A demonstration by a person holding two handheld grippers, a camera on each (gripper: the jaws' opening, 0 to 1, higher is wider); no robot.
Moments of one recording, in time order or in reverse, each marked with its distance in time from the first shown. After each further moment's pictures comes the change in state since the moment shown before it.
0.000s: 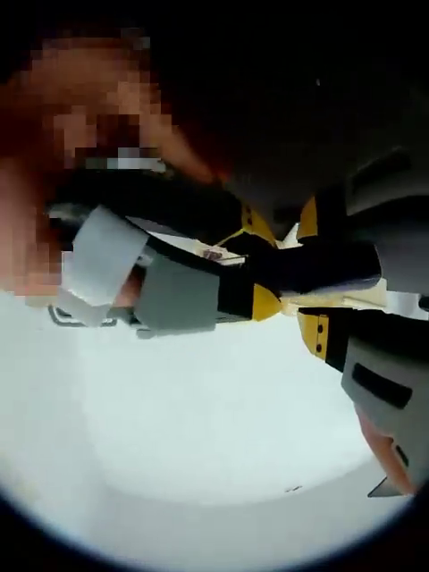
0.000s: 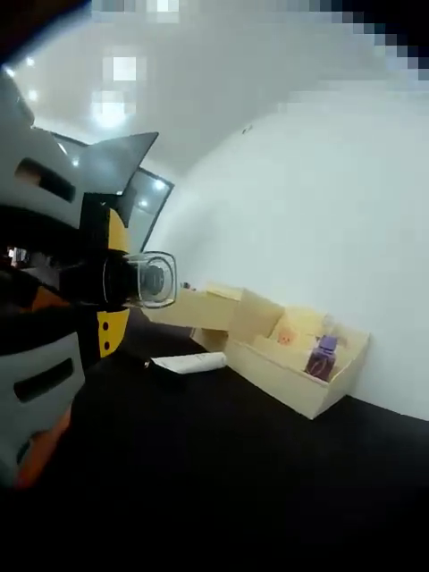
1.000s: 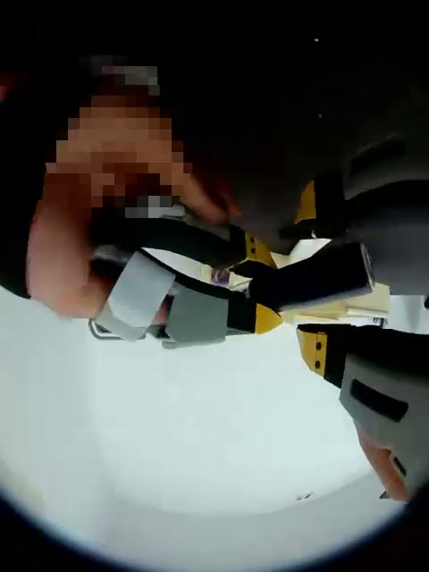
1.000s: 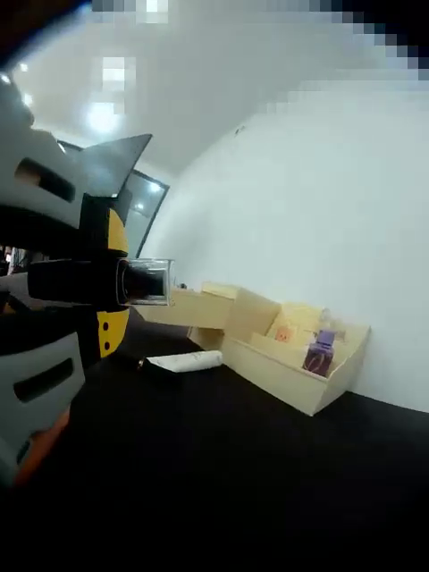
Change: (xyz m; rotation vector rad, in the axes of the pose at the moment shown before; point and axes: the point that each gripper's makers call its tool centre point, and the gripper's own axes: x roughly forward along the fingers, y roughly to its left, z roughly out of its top) left arm -0.011 -0.013 0.017 0.036 -0.037 -0.059; right arm 0.000 -0.004 0.002 0.018 -0.014 0.001
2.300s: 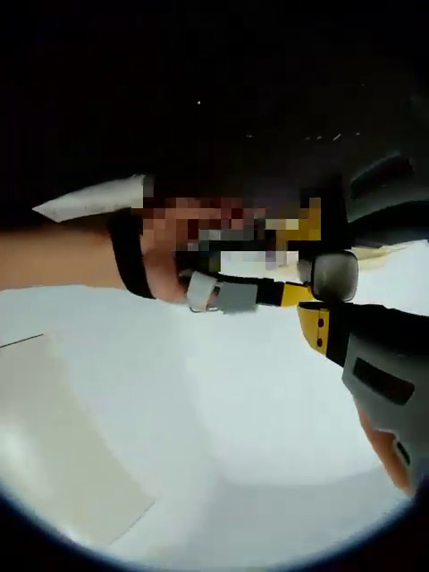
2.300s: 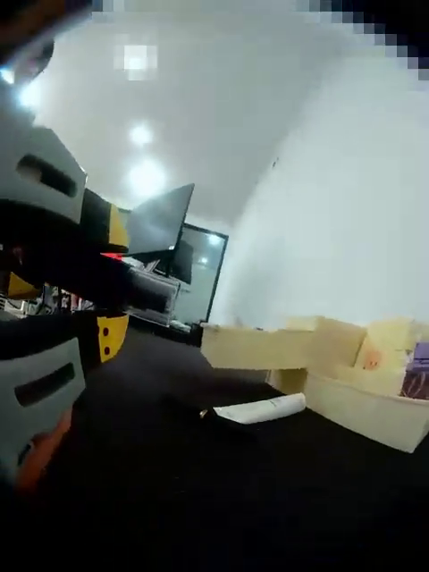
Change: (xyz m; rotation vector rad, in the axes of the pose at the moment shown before) left arm -0.049 0.012 0.006 0.345 -0.379 0.105; right arm 0.000 0.020 -0.049 0.161 0.366 0.218
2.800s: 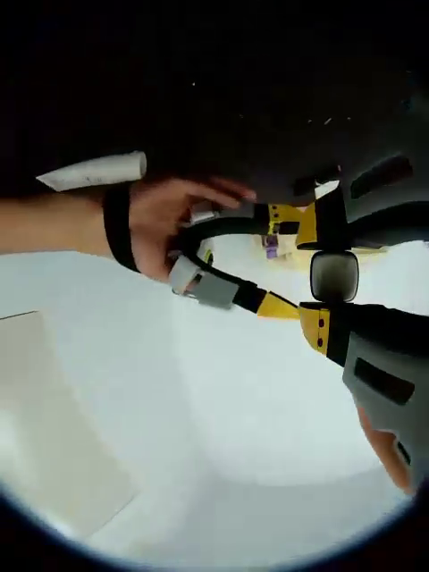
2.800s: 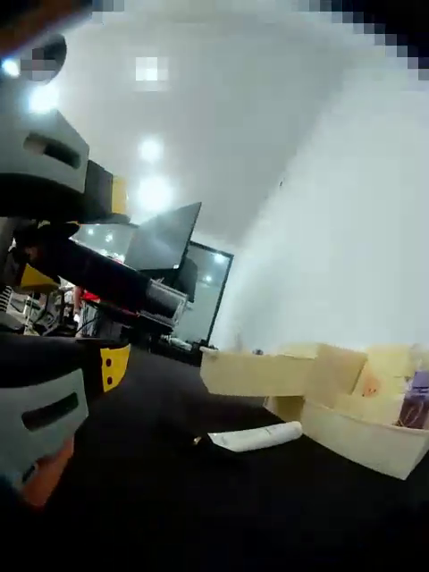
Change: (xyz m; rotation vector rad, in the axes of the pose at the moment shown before) left arm -0.006 0.026 0.000 -0.028 -0.042 0.025; right arm 0.003 0.024 -0.010 -0.039 0.047 0.118
